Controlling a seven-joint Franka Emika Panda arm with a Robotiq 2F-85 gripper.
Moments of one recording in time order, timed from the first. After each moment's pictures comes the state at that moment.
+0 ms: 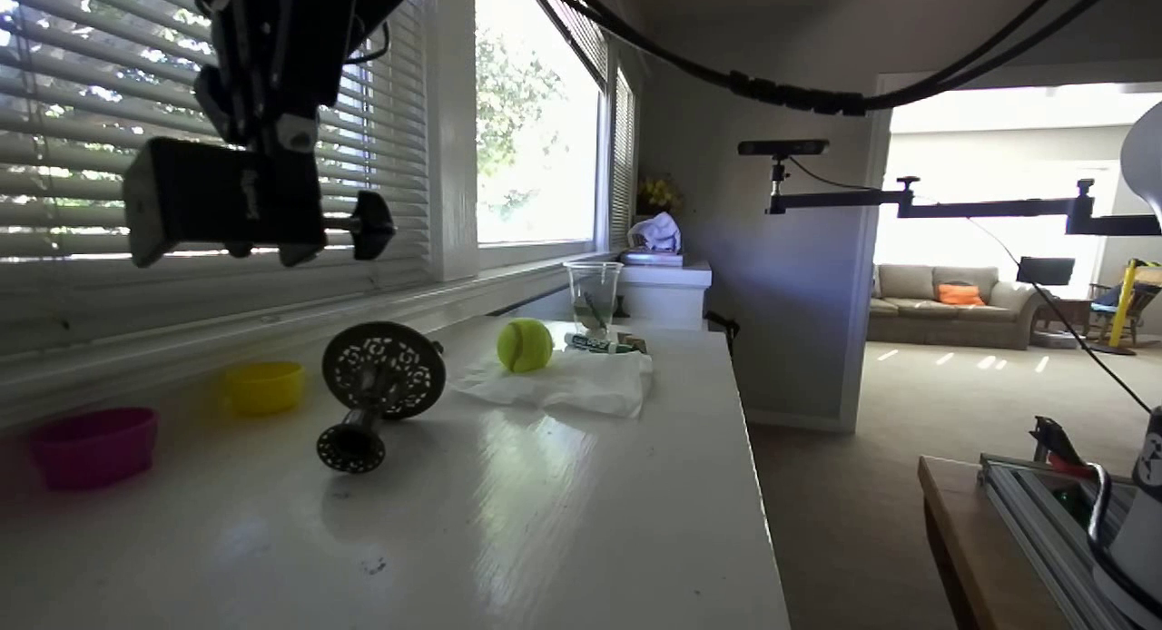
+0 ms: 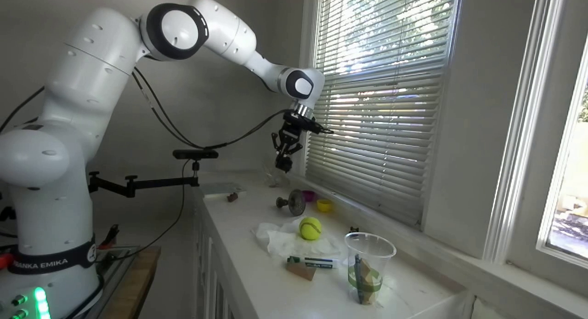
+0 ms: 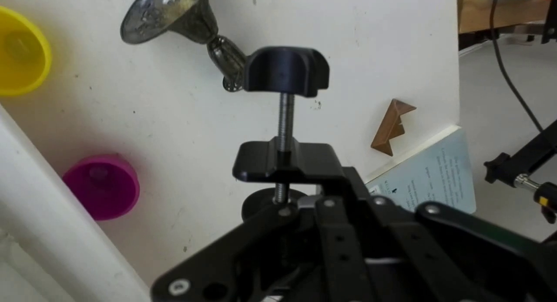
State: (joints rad) arm 0.22 0.37 0.25 -1.49 0.13 1.65 -1.00
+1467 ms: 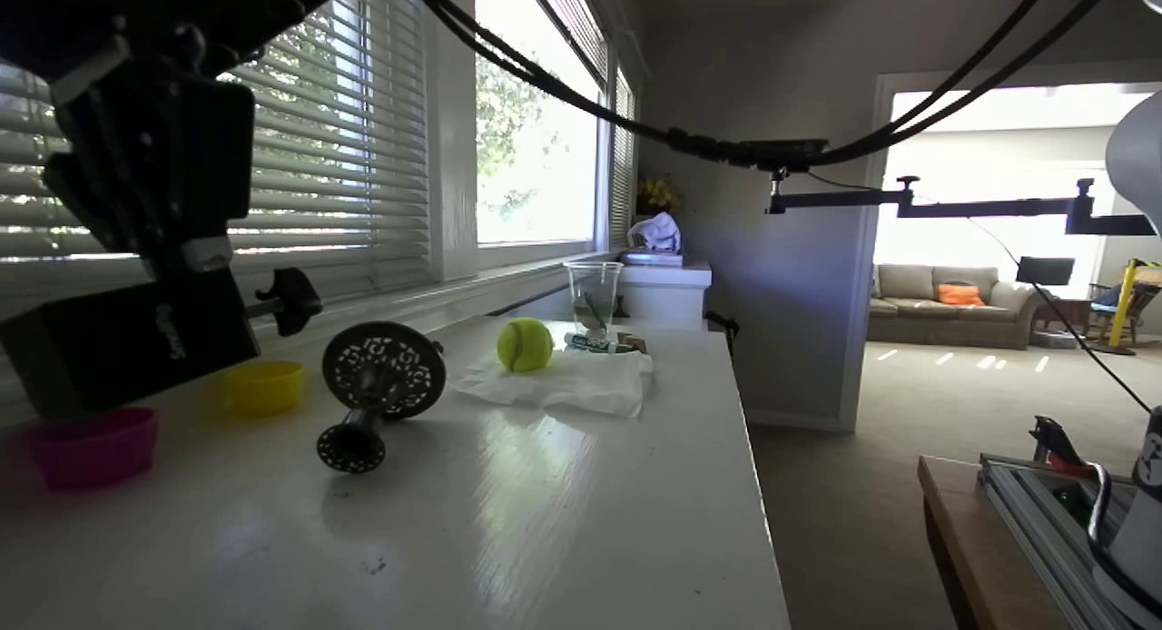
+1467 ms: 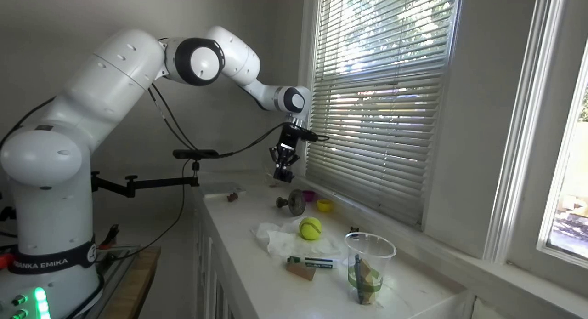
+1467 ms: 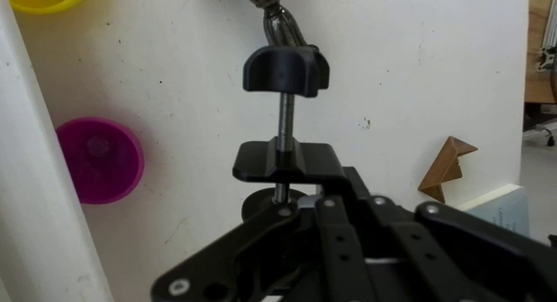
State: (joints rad) arm 0.35 0.57 0.26 -1.33 -0.13 1.62 -1.00
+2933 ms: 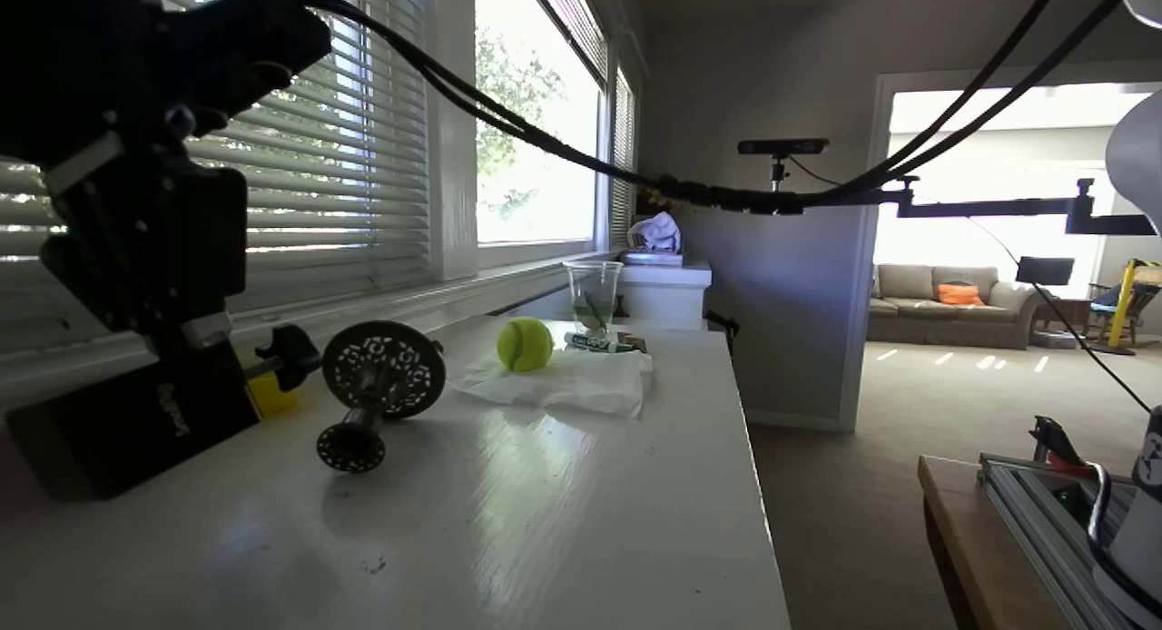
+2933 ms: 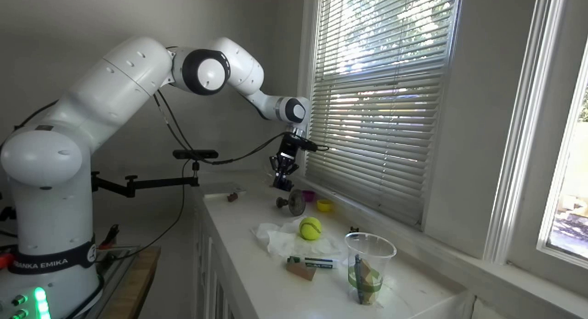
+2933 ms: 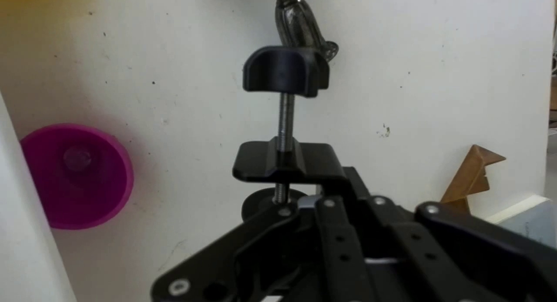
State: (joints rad) arm 0.36 0.64 0.27 -1.30 -0.15 1.63 -0.99
